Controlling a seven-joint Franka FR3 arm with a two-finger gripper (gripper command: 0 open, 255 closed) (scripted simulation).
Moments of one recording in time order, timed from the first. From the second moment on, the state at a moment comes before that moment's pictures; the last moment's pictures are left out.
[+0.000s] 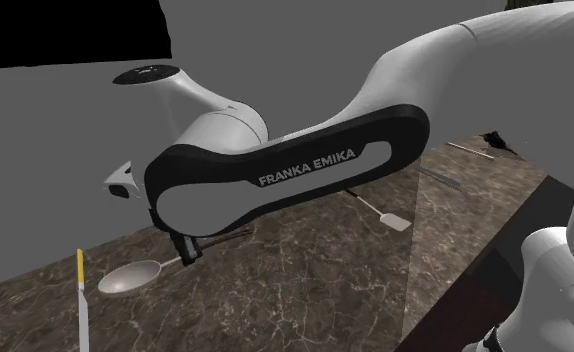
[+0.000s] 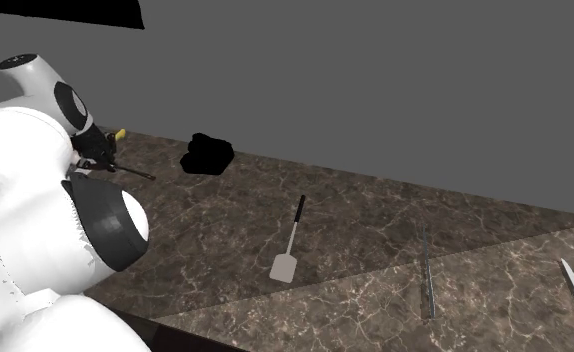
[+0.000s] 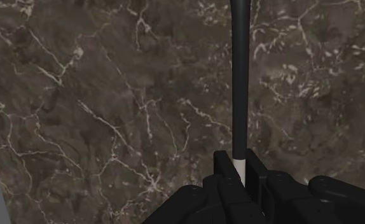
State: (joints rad) arm 0.76 0.37 0.03 -1.55 -0.08 2.01 -0.72
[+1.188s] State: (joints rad) arm 0.77 0.44 0.02 -1.66 -0.10 2.20 -0.69
